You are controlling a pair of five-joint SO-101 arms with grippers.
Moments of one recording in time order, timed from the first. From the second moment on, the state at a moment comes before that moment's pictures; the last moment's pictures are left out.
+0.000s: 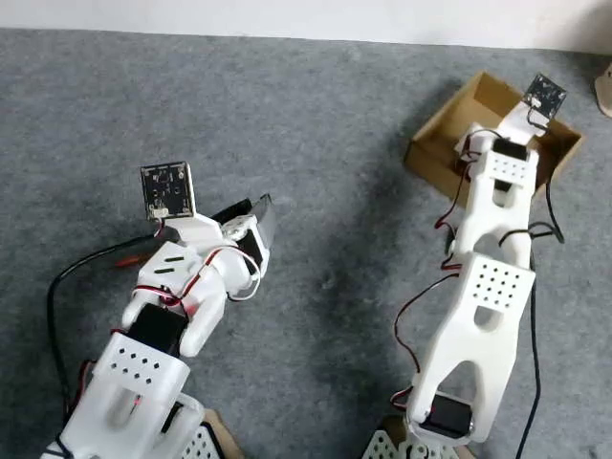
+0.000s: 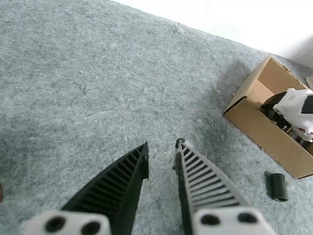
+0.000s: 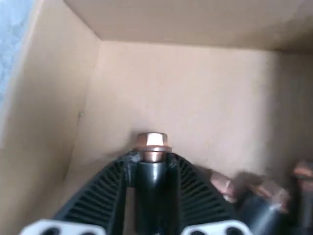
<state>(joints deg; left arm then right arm) 15.5 -60.1 67.2 27.9 32.5 14.8 58.4 -49.6 49.4 -16.0</state>
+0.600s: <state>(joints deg) 15.5 -60.1 67.2 27.9 32.5 8.3 58.5 -91.8 90.2 -16.0</state>
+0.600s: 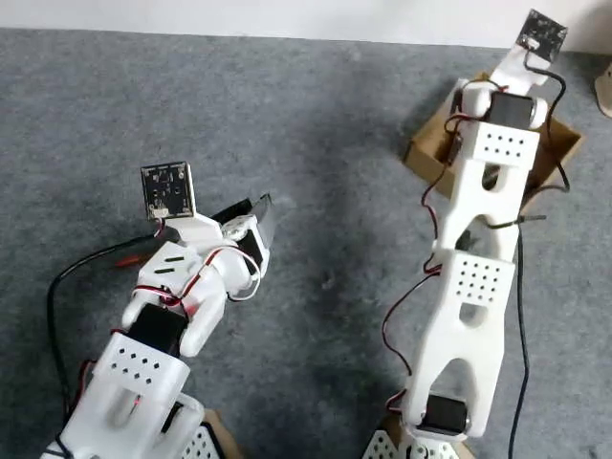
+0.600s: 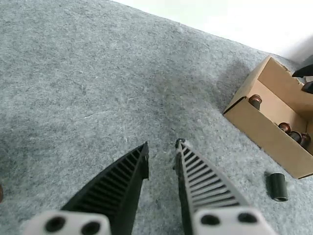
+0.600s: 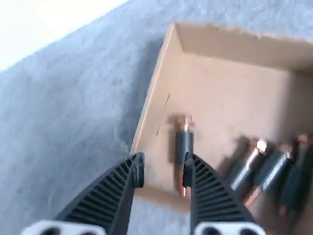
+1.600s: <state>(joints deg) -1.1 -60.1 55.9 54.1 24.3 10.5 53.5 -78.6 100.0 -1.6</state>
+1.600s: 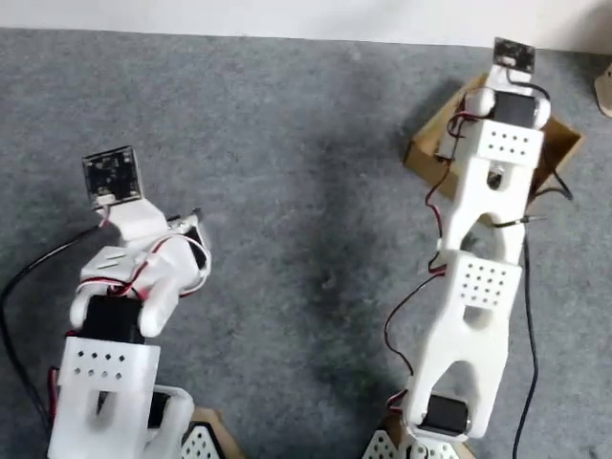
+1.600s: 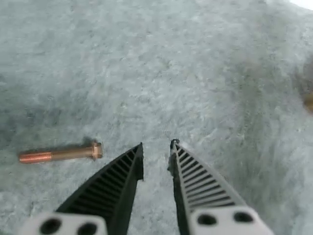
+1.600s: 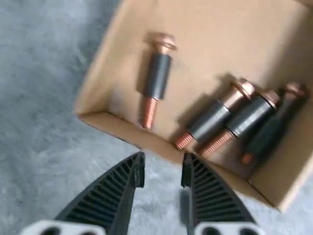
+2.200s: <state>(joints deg) -4.4 -60.0 59.0 54.1 18.9 13.3 29.8 -34.4 98.5 3.3</state>
